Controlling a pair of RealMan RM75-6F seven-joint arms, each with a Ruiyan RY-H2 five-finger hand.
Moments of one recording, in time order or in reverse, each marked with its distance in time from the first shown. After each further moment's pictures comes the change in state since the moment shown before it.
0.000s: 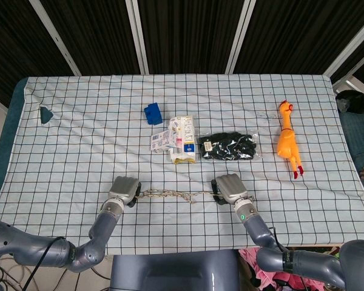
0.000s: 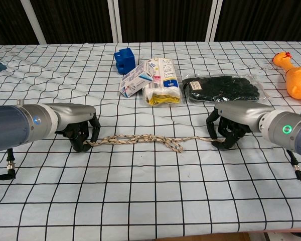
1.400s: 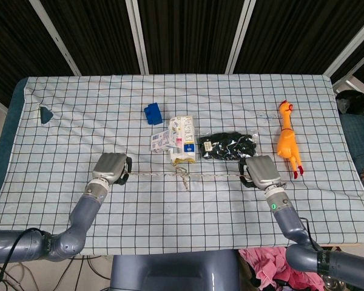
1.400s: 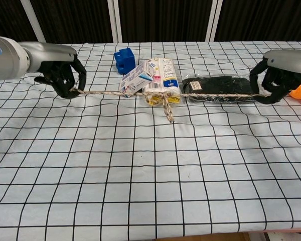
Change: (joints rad) left arm 0.018 0.295 -0.113 -0.180 0.057 0.007 -0.096; right arm -0.069 0.315 0.049 -0.194 -0.058 0.103 0.053
